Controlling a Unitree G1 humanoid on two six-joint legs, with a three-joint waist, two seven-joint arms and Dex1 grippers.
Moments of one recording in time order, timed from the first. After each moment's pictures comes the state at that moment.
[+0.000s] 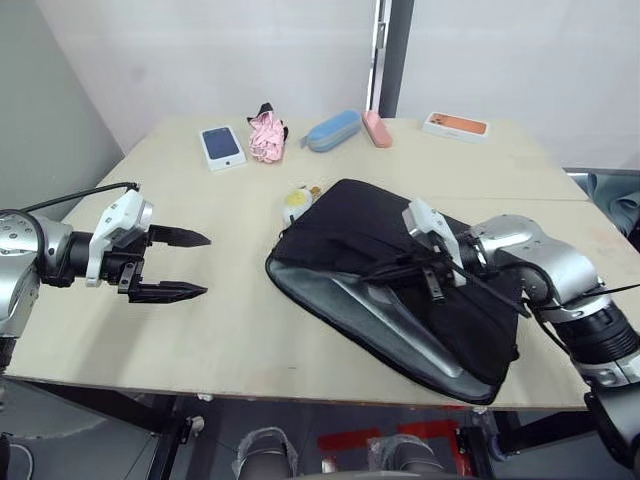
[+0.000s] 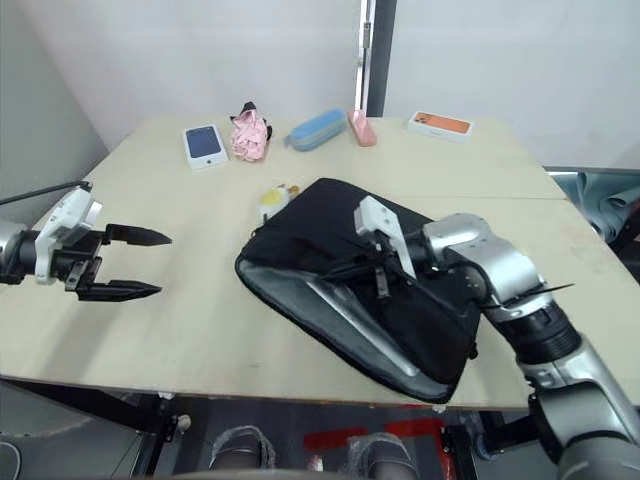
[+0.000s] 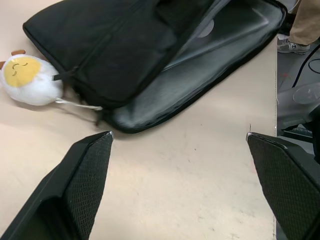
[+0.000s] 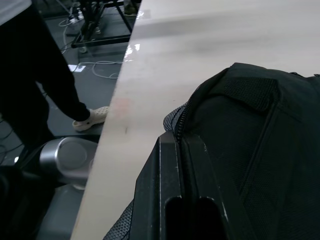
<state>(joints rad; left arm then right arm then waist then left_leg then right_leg) -0.34 1.09 0.21 0.08 -0.54 0.31 -1.56 -0.62 -0.73 0.21 -0.21 0.54 0.66 1.29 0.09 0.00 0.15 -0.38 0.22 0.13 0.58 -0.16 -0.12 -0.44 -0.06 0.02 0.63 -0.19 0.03</state>
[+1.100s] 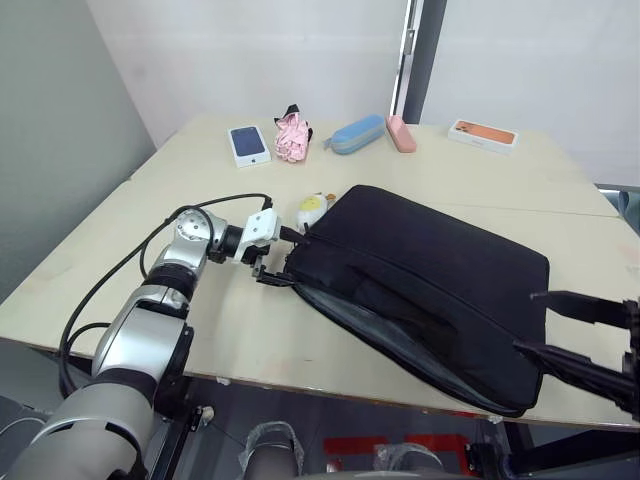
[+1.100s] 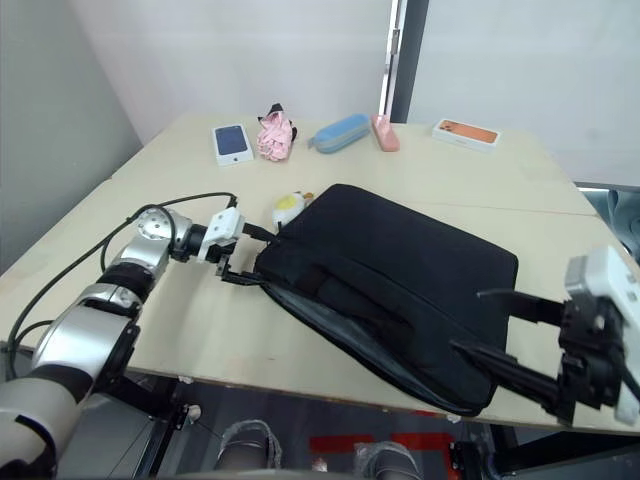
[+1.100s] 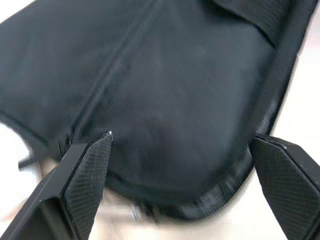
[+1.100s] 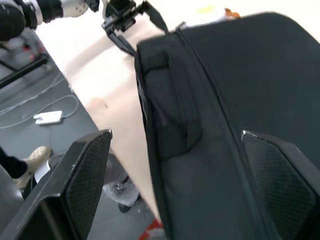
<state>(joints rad) -0.99 0.45 -0.17 1.15 -0.08 -0.50 -1.55 0.49 -0.83 -1.29 -0.92 1.33 1.19 0.87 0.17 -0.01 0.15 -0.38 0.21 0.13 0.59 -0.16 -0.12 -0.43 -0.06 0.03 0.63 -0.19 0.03</state>
